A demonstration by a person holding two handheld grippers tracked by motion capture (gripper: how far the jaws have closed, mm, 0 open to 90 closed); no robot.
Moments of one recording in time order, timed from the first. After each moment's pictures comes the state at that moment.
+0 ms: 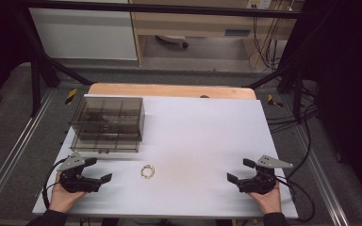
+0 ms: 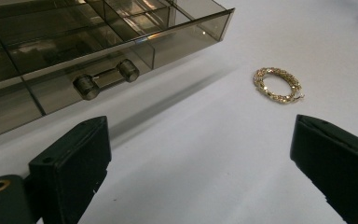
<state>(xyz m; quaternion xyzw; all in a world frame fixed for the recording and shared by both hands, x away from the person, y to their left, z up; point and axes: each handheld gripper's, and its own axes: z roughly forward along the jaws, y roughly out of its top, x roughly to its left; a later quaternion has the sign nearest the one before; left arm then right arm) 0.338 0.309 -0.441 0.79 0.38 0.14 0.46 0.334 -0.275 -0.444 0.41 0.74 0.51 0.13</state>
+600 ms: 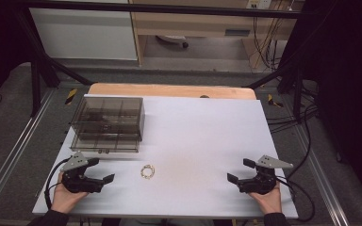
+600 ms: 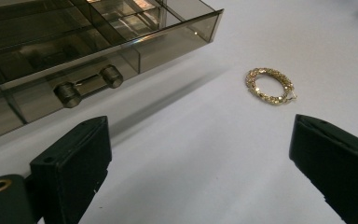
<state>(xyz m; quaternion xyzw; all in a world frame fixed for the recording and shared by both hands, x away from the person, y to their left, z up) 0.336 0.300 -0.438 0.80 0.37 0.14 0.46 0.334 -0.275 -0.443 0.41 0.74 0.51 0.13</state>
